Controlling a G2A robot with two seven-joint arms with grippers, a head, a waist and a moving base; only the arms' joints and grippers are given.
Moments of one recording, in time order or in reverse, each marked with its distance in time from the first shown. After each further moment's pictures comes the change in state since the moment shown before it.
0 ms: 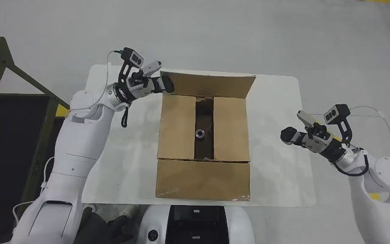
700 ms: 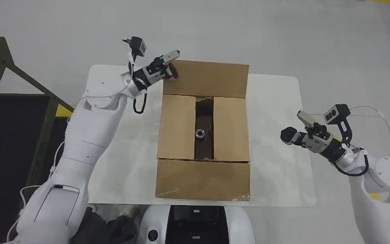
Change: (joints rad) left arm -0.146 -0.038 0.137 0.136 0.309 -0.082 0.284; right arm 0.000 0.000 0.000 0.000 0.000 0.000 0.000
